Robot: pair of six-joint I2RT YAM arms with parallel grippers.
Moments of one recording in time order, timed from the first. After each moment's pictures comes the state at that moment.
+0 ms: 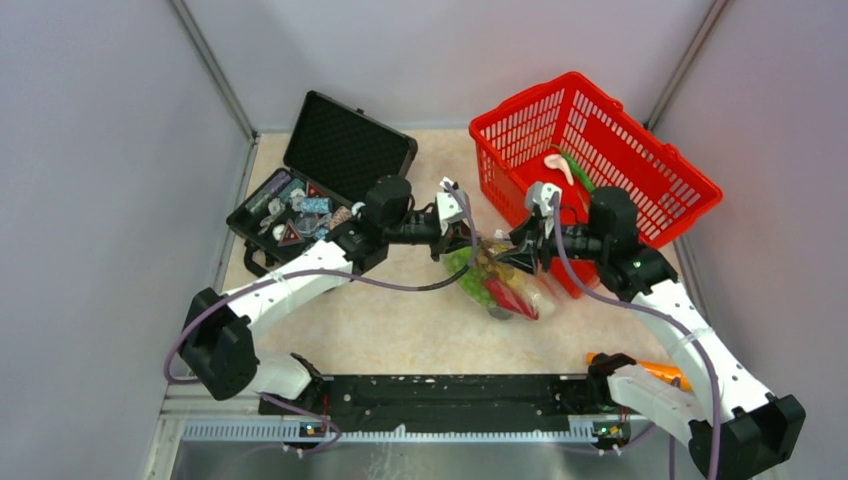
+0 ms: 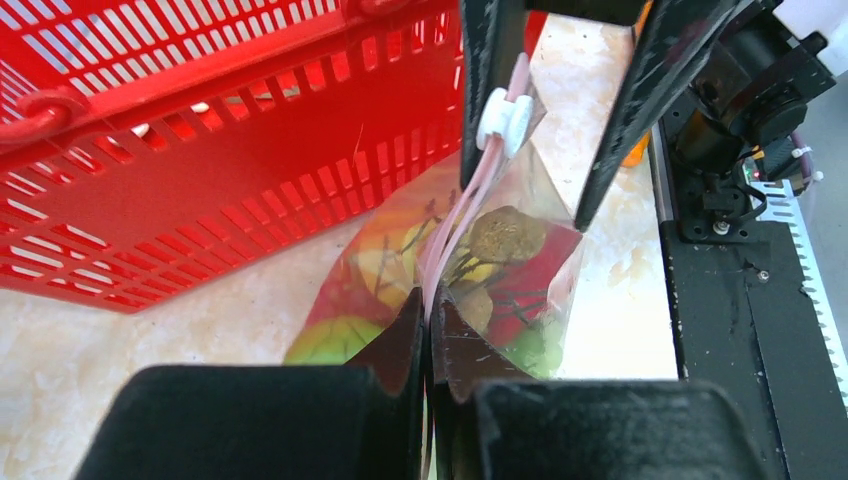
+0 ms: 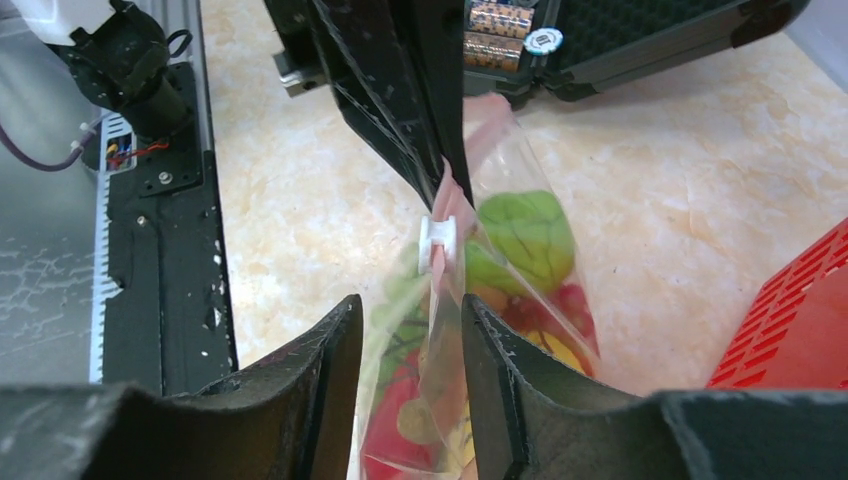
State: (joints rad) left arm -0.73 1.40 1.05 0.05 0.71 0.23; right arm 0.37 0.92 0.88 -0.35 -0.89 -0.28
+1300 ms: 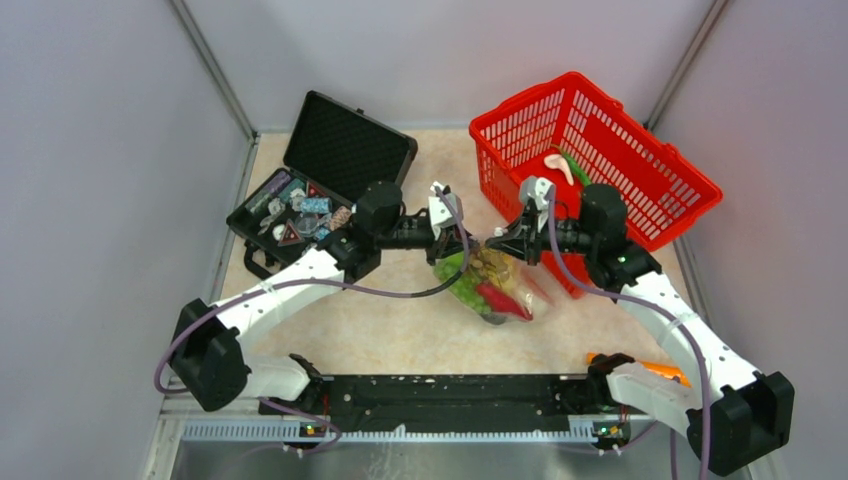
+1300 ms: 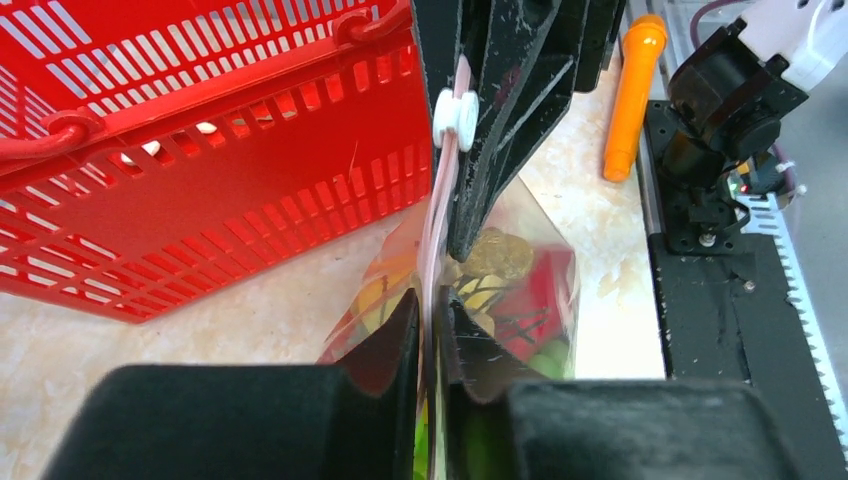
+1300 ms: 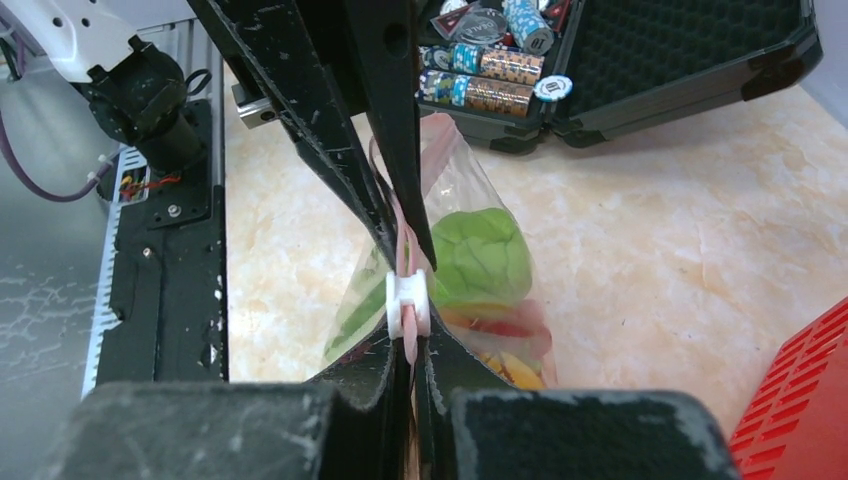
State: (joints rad) left arm -0.73 1.32 1.00 0.11 0.71 0.21; right arm 0.40 0.99 0.82 -0.10 -0.92 -0.18
